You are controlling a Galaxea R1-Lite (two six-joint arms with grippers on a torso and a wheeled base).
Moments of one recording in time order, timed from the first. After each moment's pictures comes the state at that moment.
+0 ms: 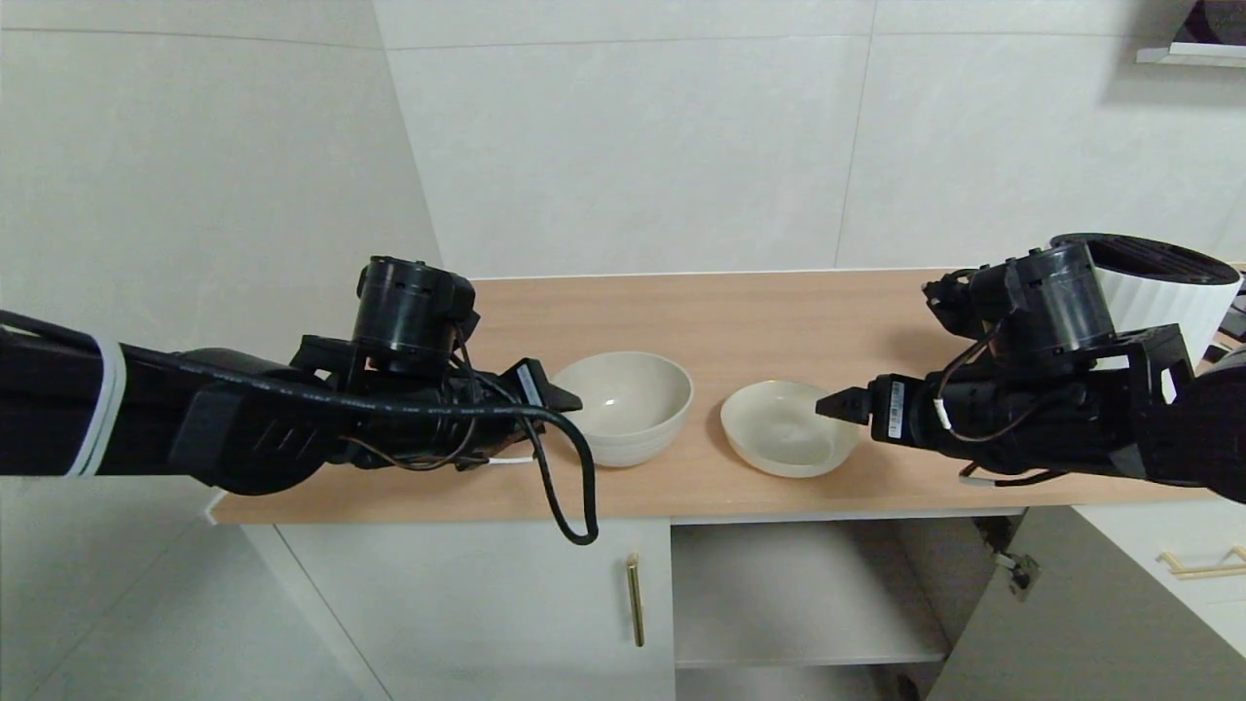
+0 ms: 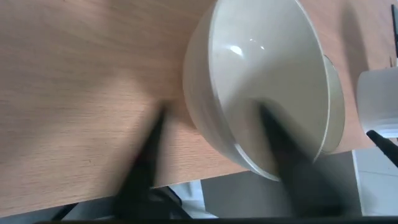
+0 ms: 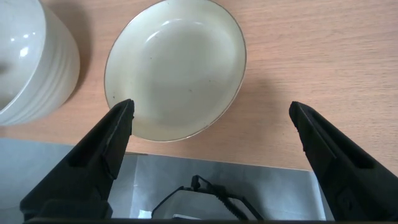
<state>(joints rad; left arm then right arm) -0.40 1.84 -1.11 -0.13 -0.11 -0.75 0.51 1.69 -1.06 -0.07 -0.16 0.46</state>
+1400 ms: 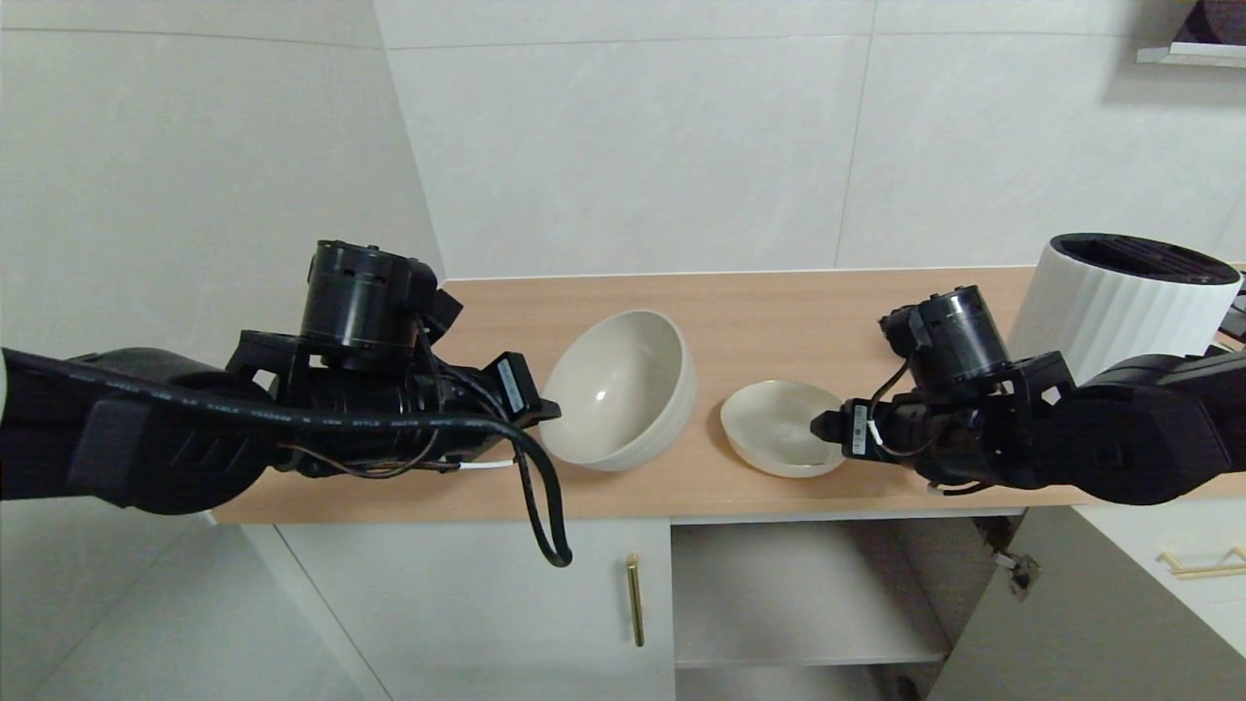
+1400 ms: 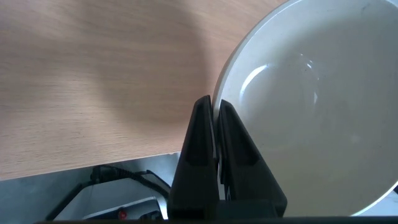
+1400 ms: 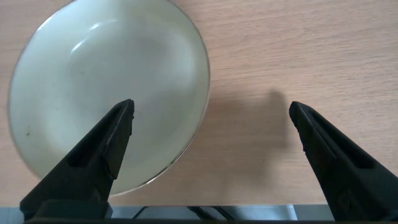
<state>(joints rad) -0.40 1.75 -1.06 -0.13 -0.17 -0.74 0.52 1.85 -1.11 -0.07 -0.36 0.46</state>
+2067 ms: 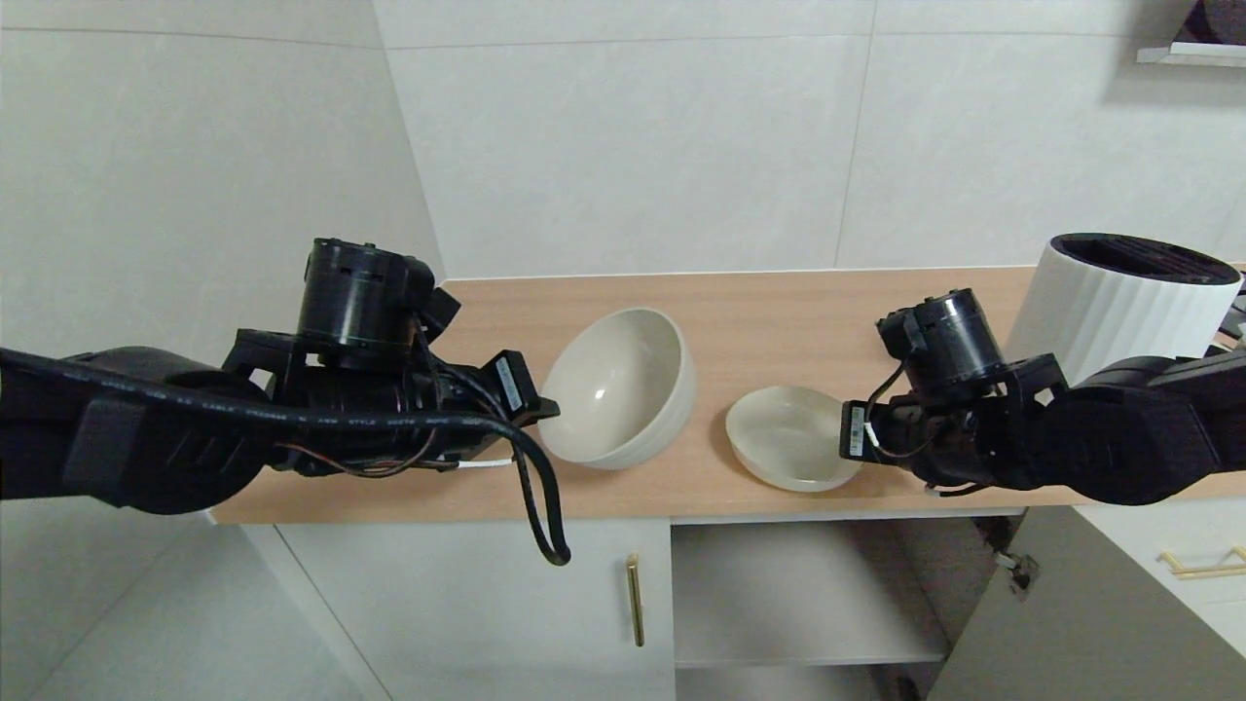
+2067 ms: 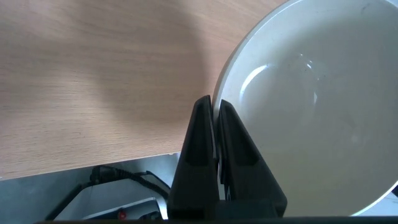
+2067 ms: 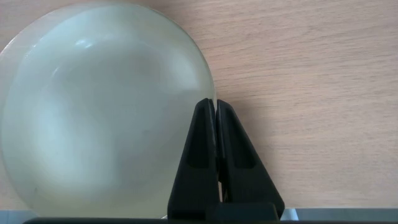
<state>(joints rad) -0.40 1.75 -1.06 -0.13 -0.17 -0.74 0.52 1.86 -1.11 -0.07 -0.36 0.46</state>
